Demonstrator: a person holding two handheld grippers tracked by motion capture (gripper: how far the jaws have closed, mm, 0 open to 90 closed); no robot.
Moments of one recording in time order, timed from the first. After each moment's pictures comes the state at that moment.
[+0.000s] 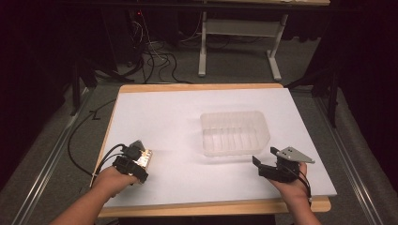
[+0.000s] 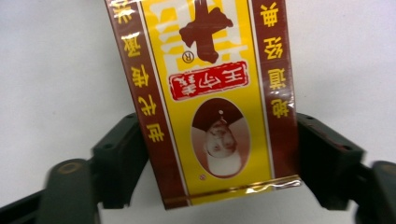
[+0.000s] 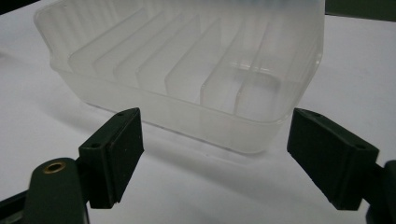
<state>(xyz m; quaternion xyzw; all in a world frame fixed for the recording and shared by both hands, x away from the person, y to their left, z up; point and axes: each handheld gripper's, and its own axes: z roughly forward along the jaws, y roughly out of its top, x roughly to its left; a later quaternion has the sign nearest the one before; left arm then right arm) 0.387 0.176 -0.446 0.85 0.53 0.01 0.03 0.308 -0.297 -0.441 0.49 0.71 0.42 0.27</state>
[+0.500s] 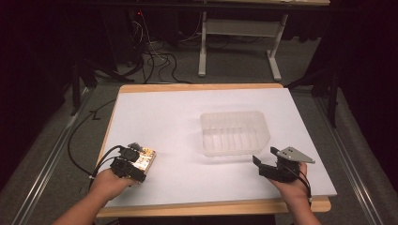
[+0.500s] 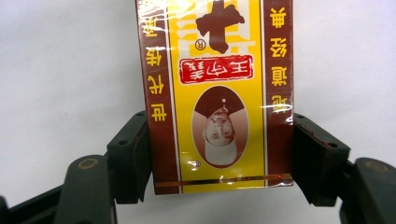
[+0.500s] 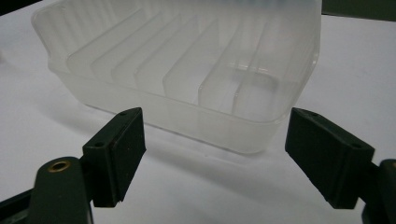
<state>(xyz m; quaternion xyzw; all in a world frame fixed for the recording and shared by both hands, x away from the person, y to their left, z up) 0.373 0.180 -0.440 0.85 0.52 0.04 0.08 0.308 -0.297 -0.441 0.49 0.71 0.43 0.27</state>
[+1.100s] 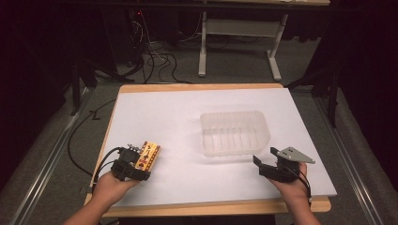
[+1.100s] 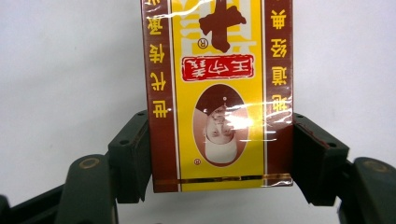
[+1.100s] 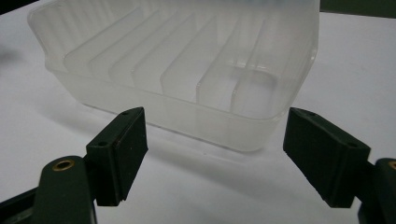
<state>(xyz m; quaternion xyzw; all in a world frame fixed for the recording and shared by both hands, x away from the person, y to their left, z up) 0.358 0.177 -0.432 0.84 0.50 0.07 0.19 0.308 -0.298 -0.442 0.49 0.71 0.42 0.27</state>
